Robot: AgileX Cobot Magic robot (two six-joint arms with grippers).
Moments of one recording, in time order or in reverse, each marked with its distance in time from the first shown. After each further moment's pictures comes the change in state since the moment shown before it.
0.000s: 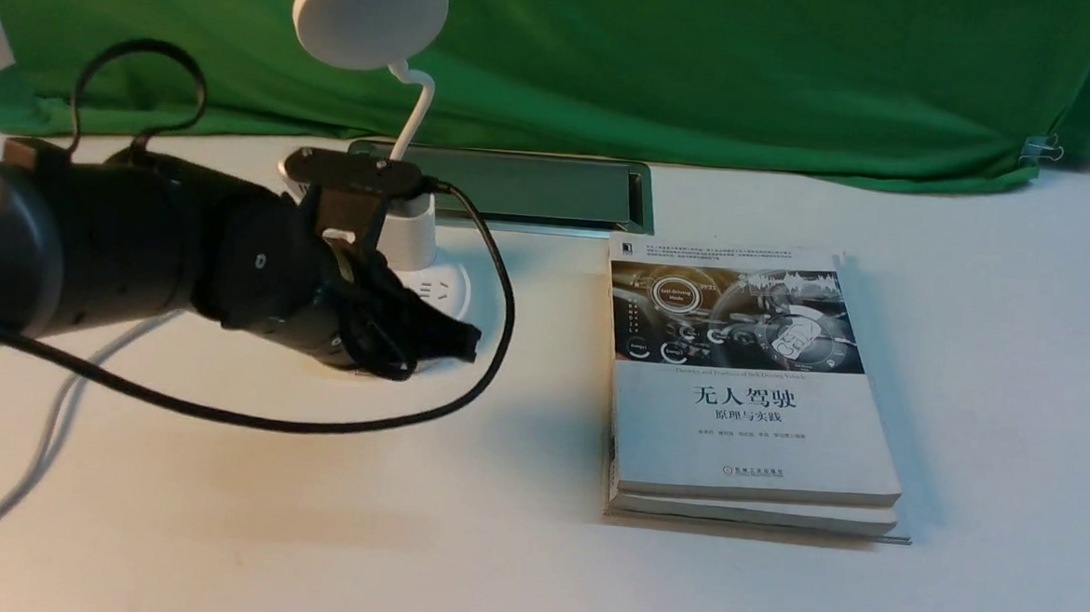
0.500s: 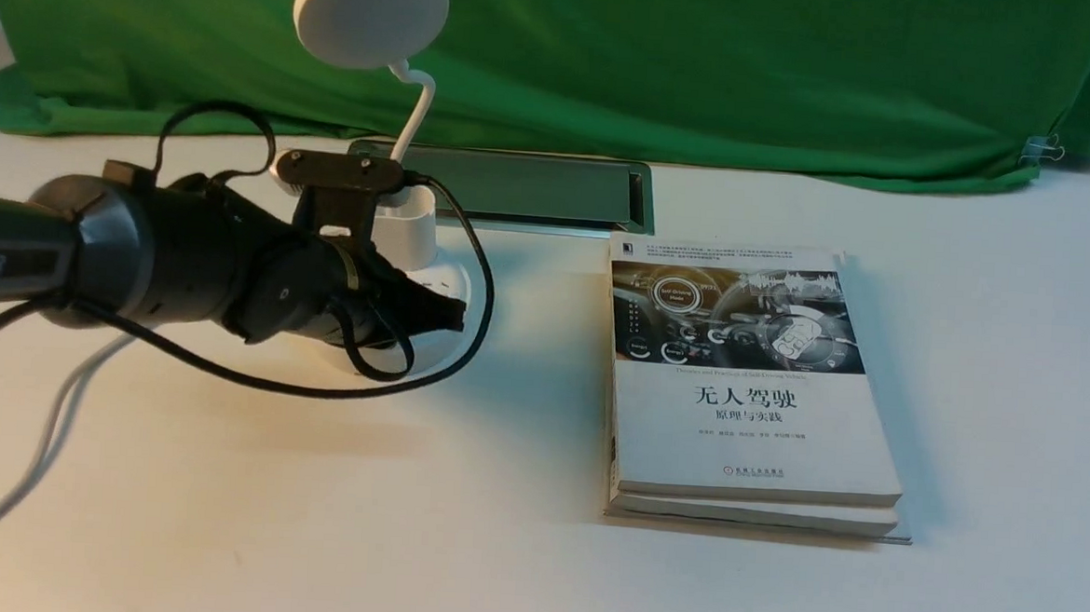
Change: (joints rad) right arm 0.000 0.000 0.000 0.000 -0.003 0.000; left arm 0.071 0.177 -0.051 0.180 -0.165 -0.204
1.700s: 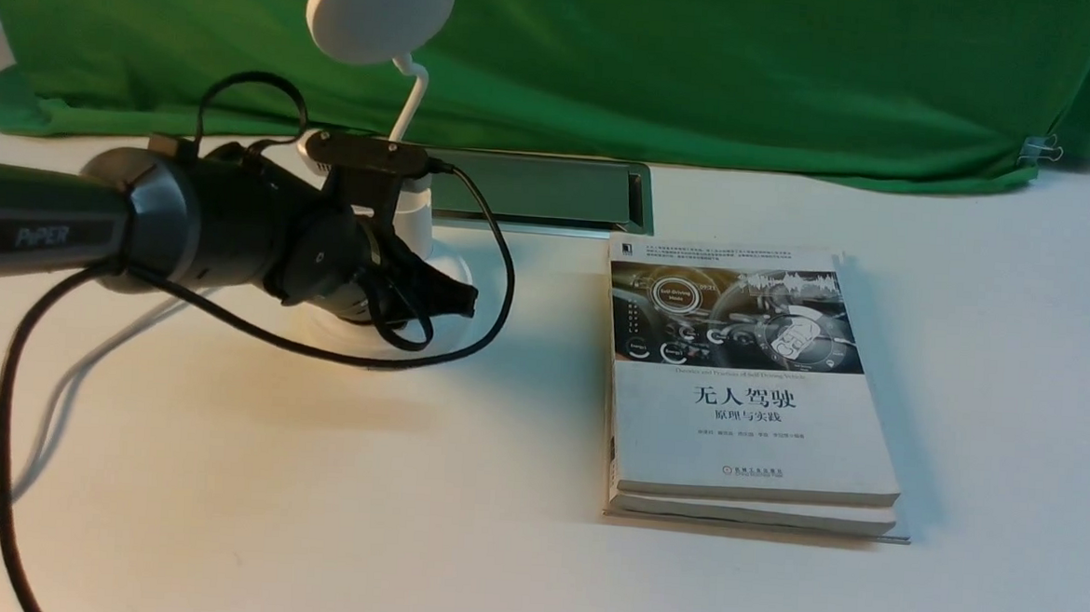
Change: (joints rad) right arm 0.000 0.000 0.000 0.000 -0.002 0.000; left arm 0.004 0.111 -0.121 0.010 0.104 0.066
